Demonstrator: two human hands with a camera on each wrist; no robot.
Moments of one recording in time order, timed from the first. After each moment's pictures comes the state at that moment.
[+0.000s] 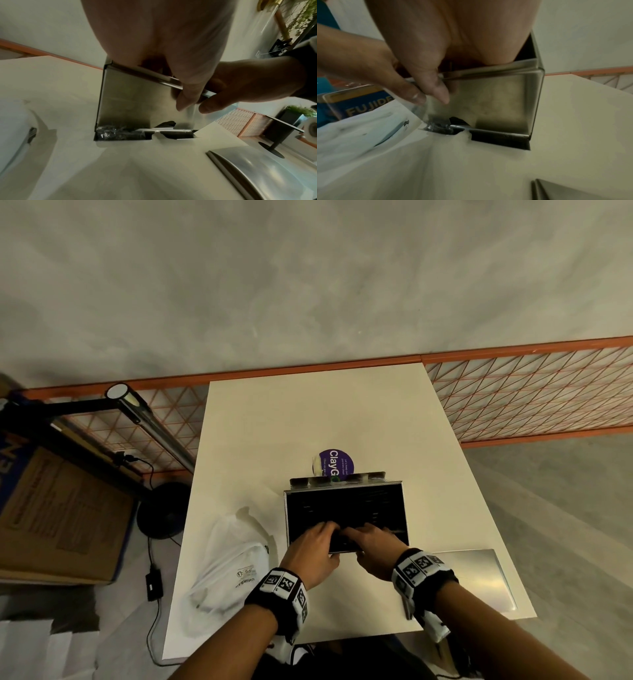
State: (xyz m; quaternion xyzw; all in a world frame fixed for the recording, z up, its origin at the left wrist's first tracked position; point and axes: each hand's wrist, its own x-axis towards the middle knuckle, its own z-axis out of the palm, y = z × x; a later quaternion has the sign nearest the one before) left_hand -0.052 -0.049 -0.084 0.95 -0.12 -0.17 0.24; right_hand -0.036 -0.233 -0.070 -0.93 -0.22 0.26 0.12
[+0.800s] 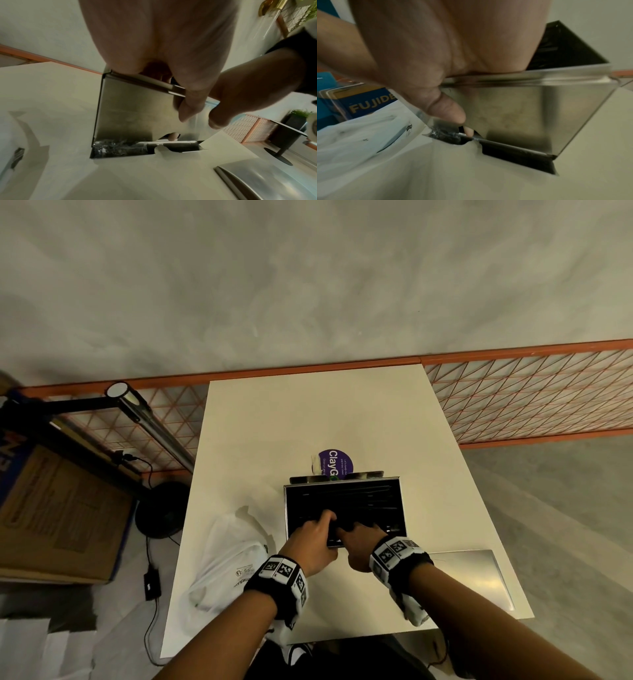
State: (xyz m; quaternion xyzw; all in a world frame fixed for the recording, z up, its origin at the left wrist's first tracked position) left_hand -0.034 -0.047 -0.074 0.93 -0.09 -0.24 0.25; right_hand -0.025 -0.200 -0.056 -0.92 -0.21 0.33 -0.02
